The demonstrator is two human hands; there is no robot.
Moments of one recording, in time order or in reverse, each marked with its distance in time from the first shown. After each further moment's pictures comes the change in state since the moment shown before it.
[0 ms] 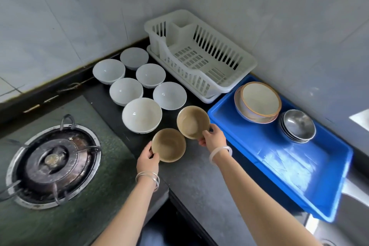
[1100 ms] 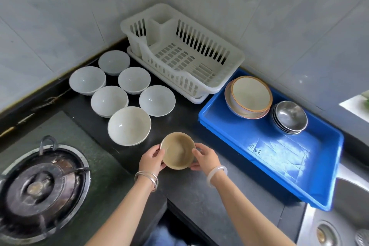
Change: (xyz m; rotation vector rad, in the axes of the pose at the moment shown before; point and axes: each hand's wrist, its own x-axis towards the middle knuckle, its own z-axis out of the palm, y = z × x) left_hand 0.015 0.029 0.027 0.067 -0.225 -0.068; right_hand -0.019 0.031 0.003 -0.010 -0.158 0.119
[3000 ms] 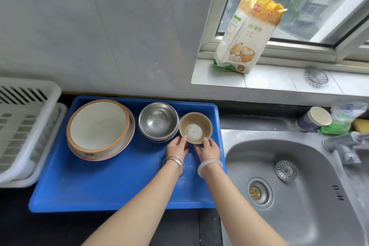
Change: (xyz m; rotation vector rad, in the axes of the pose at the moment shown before) left_hand -0.036 -0.058 0.446 0.154 -0.610 -0.136; right_hand 0.070 0.119 -0.324 1.262 0.796 0.016
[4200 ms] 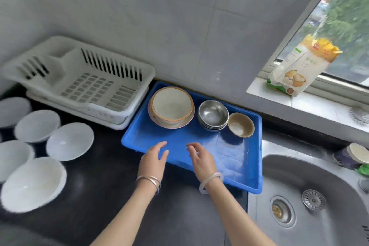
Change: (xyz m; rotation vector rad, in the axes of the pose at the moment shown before) left_hand -0.152 0.034 -0.200 0.842 0.377 0.482; right_hand -0.168 0.064 0.036 -1.071 -0.570 -0.467
